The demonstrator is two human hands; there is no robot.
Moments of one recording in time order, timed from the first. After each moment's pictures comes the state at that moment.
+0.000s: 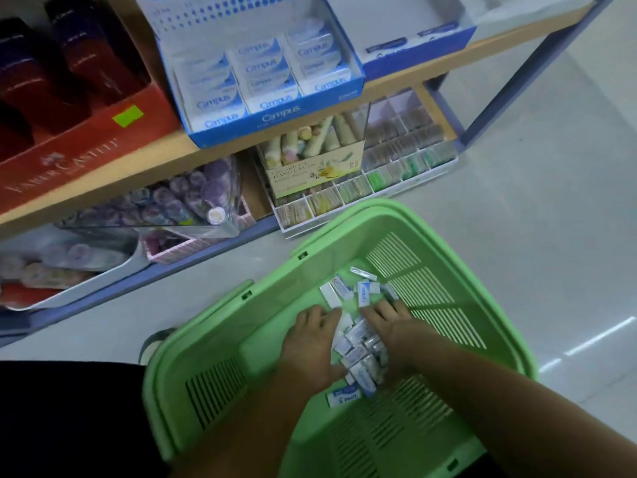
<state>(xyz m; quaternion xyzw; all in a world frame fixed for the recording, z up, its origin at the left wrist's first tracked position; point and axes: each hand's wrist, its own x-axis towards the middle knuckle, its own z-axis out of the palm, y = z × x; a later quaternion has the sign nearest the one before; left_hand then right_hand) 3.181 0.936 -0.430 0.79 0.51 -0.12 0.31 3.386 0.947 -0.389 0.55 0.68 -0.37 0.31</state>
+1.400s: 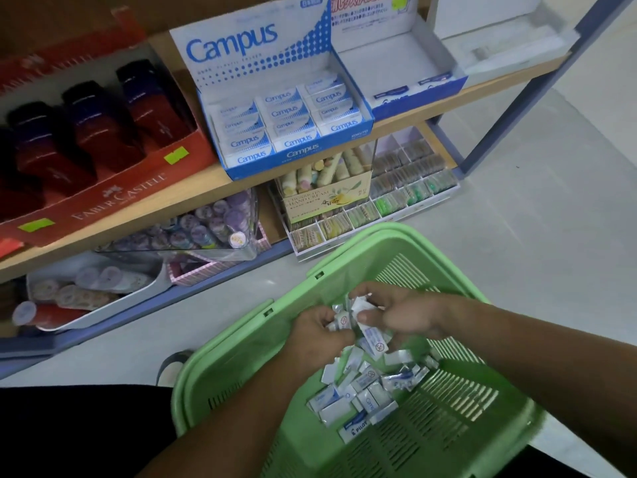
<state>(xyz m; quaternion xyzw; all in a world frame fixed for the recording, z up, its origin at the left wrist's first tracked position) 3.181 0.986 -0.367 0.42 0.63 0.12 0.64 3.373 1.017 -0.331 0.59 0.39 -0.70 0.02</state>
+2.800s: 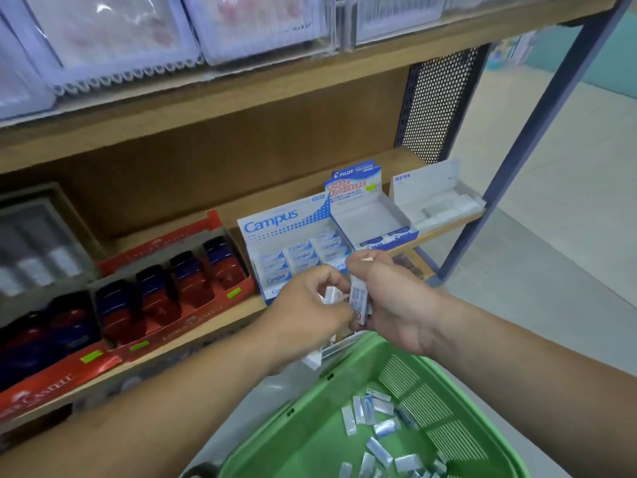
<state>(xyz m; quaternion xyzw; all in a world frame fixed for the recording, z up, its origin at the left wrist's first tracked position) 3.173 1.085 -0.091 0.62 0.53 0.22 0.53 3.314 1.087 -0.099 0.58 0.27 -0.65 -0.41</state>
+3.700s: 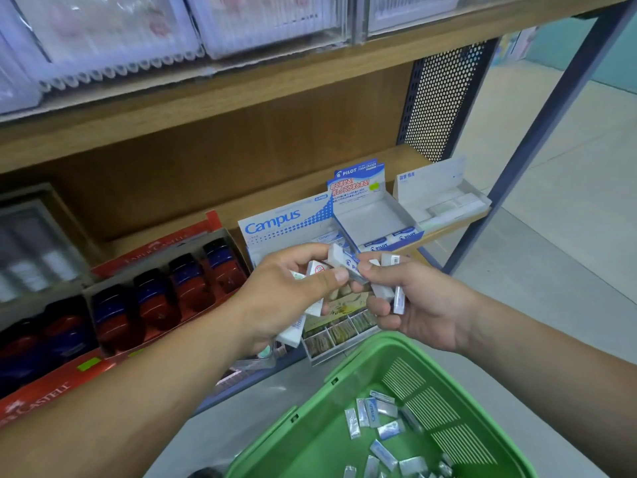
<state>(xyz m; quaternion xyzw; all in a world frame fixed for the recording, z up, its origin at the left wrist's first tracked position) 3.146 1.111 -0.077 0.58 0.44 0.30 0.62 3.346 1.087 -0.094 0.49 0.26 -0.74 -0.38</state>
